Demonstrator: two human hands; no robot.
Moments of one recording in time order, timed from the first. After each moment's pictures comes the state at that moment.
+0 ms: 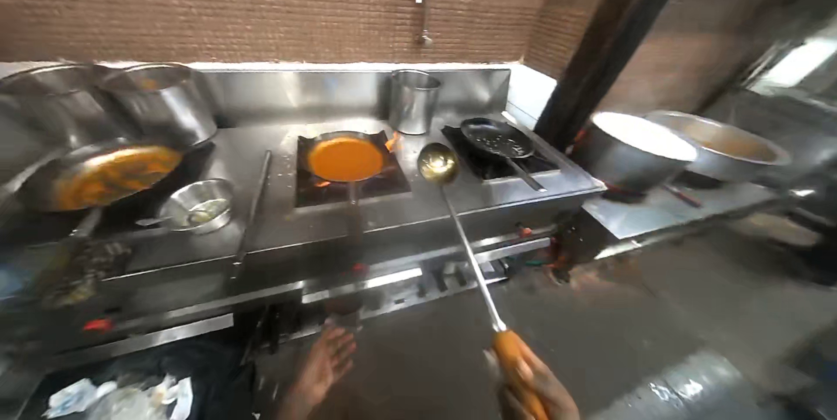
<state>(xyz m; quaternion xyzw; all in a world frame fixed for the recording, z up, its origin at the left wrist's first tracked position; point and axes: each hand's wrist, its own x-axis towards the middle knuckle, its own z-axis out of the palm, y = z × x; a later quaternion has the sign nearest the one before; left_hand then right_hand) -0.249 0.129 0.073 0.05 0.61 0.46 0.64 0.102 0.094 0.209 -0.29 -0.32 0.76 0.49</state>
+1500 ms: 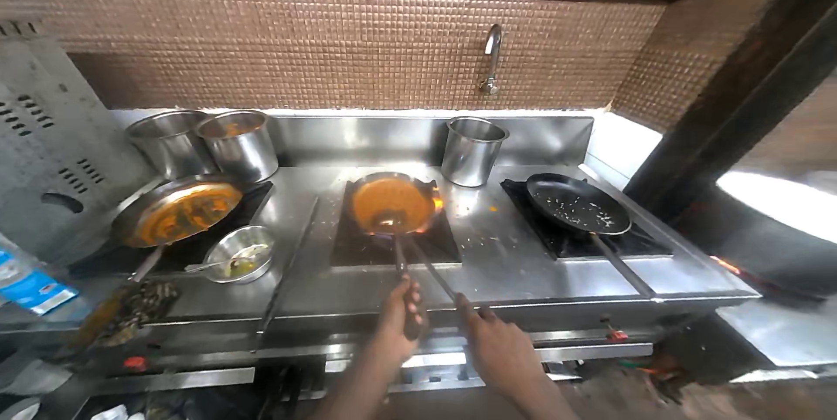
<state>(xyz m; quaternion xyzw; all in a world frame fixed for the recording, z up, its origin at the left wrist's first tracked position) -0.196 0.337 0.229 -0.01 0.39 0.61 0.69 -0.021 0.343 0.266 -0.57 -0.80 0.14 -0.08</state>
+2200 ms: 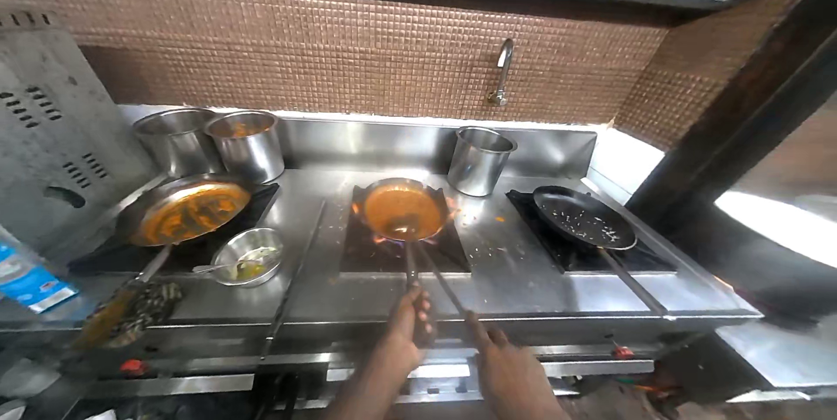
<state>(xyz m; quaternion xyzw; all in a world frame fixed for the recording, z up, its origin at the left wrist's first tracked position) -0.214 0.338 0.227 -0.02 0.39 0.59 0.71 -0.044 0.320 0.269 -0.60 -0.78 0.13 -0.09</state>
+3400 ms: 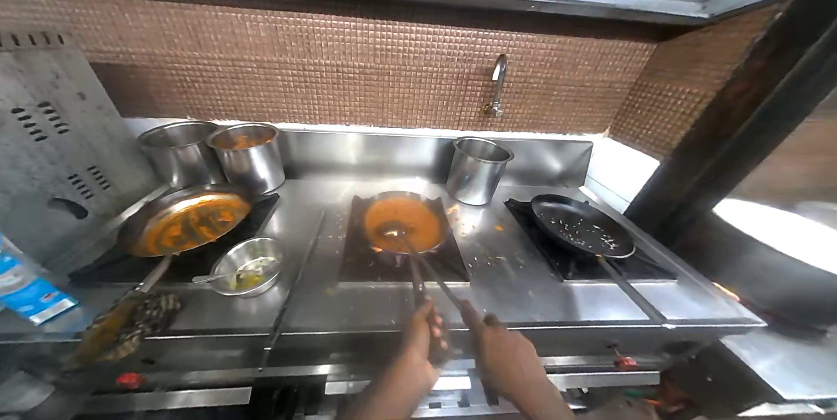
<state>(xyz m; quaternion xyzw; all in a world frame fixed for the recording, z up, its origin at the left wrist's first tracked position) -0.187 0.332 0.240 -0.01 0.41 0.59 0.70 -0.042 0.349 0.274 -0.59 -0.79 0.13 -0.09</state>
